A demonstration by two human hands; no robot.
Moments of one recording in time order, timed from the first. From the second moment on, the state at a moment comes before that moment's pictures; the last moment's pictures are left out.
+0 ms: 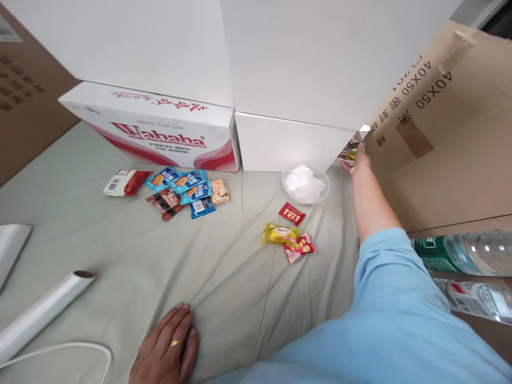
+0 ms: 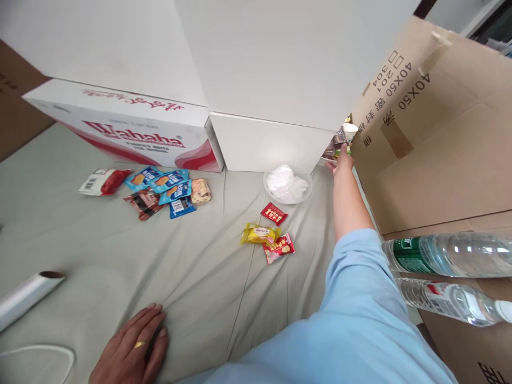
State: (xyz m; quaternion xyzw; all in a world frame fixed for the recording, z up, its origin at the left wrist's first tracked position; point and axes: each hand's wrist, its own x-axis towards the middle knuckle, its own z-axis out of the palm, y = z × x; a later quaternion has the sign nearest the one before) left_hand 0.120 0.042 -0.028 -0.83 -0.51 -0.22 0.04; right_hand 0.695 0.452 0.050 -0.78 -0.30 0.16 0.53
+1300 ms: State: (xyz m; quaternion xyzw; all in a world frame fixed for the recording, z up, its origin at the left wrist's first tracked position) left_hand 0.191 0.045 -0.002 -0.36 -0.50 -0.45 -0.65; right_hand 0.357 0.040 0.014 -0.53 -0.53 0.49 0.45
